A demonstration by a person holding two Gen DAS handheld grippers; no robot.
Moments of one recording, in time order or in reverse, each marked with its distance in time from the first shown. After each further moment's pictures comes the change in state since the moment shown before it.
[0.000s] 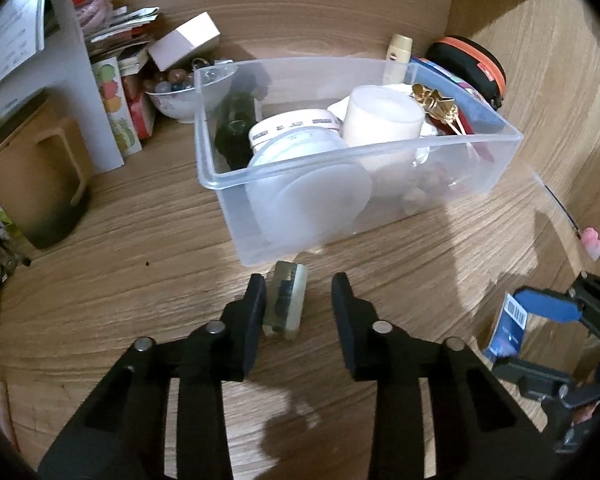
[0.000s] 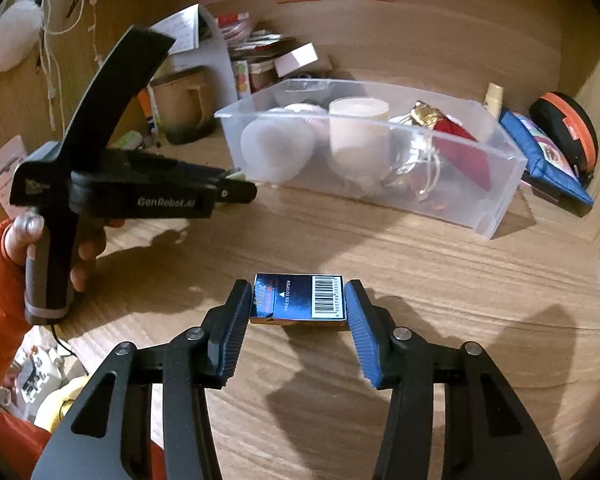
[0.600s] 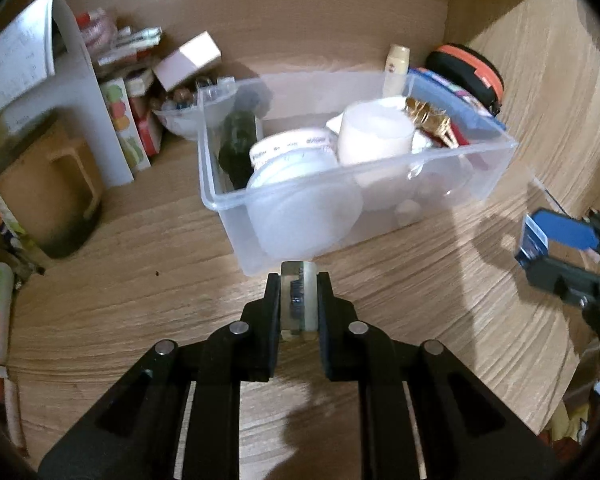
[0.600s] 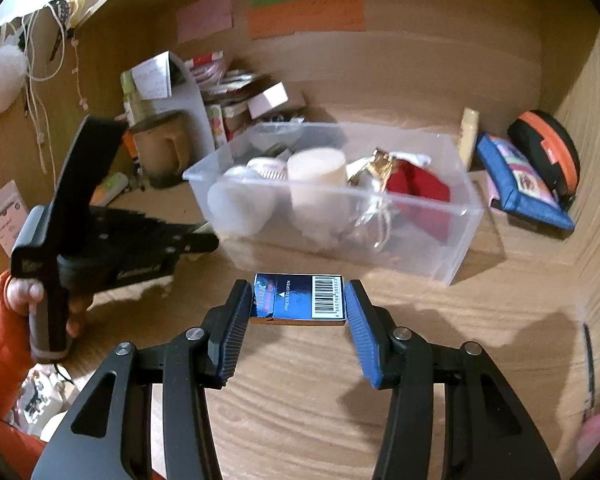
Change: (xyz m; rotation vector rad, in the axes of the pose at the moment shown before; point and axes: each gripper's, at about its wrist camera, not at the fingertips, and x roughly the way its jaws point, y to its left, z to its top) left arm -0.015 -0.007 0.002 0.012 -0.051 0.036; right arm -0.020 -0.032 0.034 0.031 -0.085 -0.017
